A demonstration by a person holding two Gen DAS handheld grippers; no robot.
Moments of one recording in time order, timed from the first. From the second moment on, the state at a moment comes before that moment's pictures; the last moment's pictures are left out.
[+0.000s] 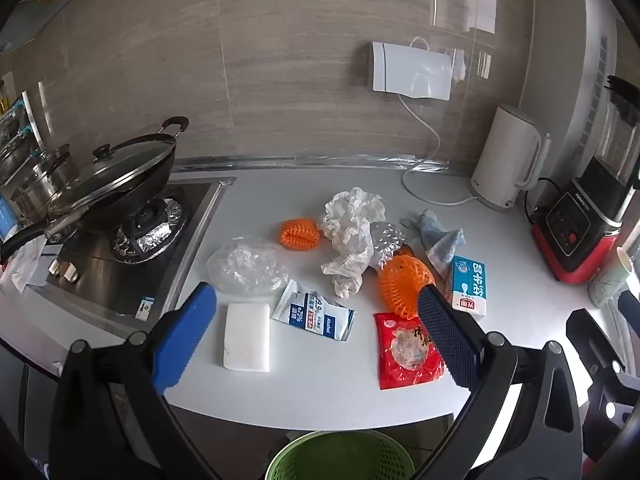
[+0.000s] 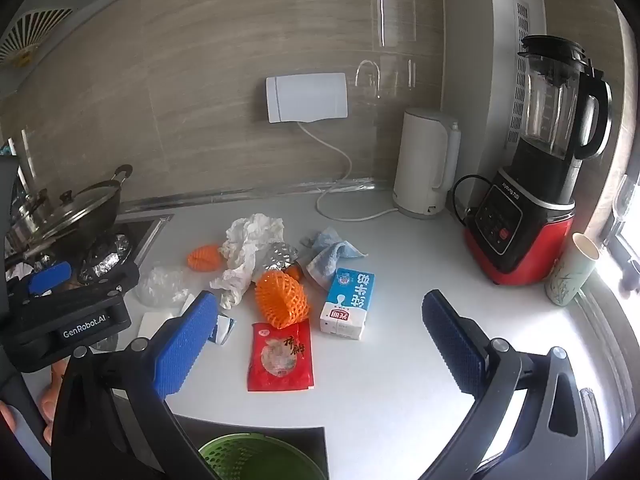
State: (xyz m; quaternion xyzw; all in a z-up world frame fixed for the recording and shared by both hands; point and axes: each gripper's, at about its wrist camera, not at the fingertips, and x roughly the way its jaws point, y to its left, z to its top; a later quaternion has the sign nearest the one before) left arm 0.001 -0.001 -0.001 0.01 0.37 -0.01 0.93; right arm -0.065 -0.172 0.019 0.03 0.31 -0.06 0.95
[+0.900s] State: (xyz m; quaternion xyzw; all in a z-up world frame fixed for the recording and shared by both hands) left arm -0.006 -0.005 0.001 0.01 0.37 0.00 0.93; right arm -0.066 -0.171 0.017 0.02 0.31 -0.05 0.95
